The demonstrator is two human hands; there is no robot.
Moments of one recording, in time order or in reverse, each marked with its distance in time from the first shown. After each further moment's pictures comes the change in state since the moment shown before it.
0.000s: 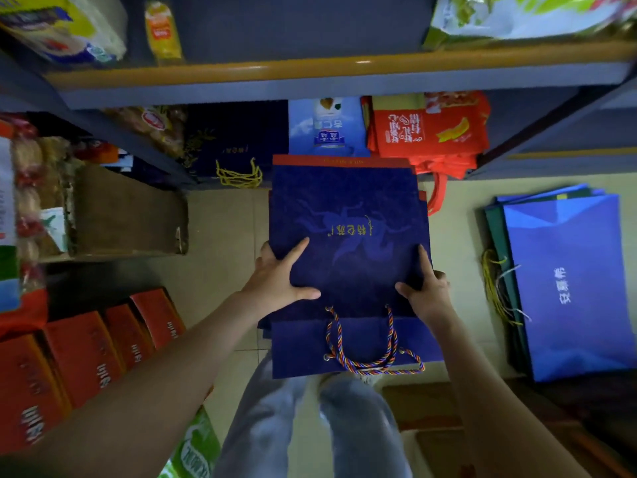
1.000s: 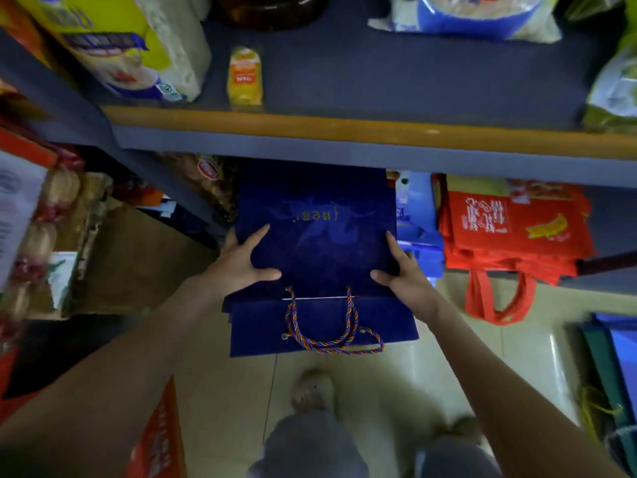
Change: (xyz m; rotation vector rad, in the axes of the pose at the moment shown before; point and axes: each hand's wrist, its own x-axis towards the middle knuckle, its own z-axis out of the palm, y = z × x) left_hand 0.159 -0.138 -0.129 -0.117 0.294 -0.059; right_hand 0.174 -0.168 0.113 0.196 -0.315 -0.391
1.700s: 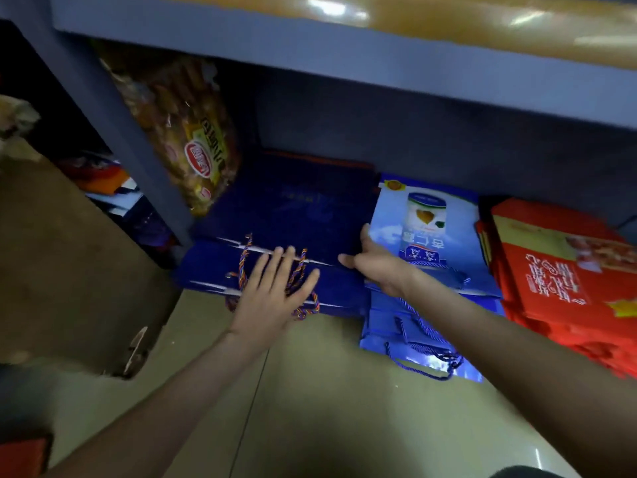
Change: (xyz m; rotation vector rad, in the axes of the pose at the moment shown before) left_hand 0.127 -0.074 0.129 0.839 0.616 0.546; right_hand 0.195 -0.008 0.088 -0.119 -0.114 -0.068
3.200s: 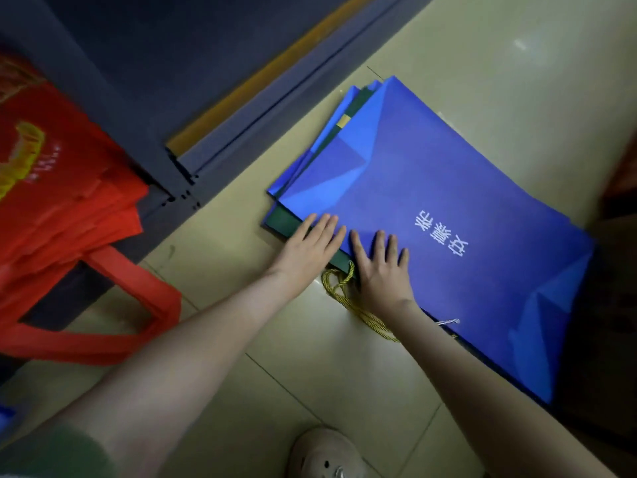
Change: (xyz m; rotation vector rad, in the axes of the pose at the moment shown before) left_hand 0.132 0.727 0.021 0.217 0.050 1.297; right_hand -0.353 0.577 -0.301 -0.866 0.783 0.743
